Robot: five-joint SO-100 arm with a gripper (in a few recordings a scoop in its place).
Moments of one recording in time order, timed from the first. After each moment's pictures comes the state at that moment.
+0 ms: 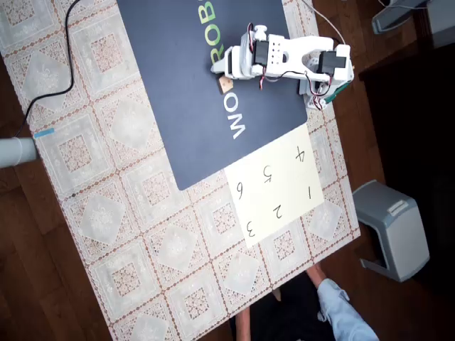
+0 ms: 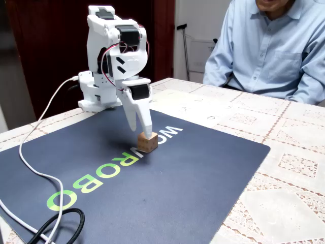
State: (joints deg) arm 27.9 70.0 76.3 76.7 -12.7
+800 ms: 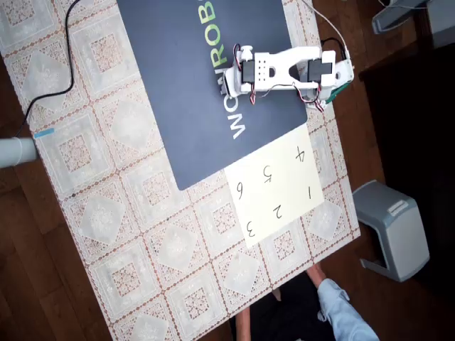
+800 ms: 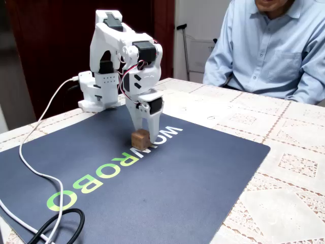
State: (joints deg) arm 24.7 59.4 70.3 82.5 -24.1
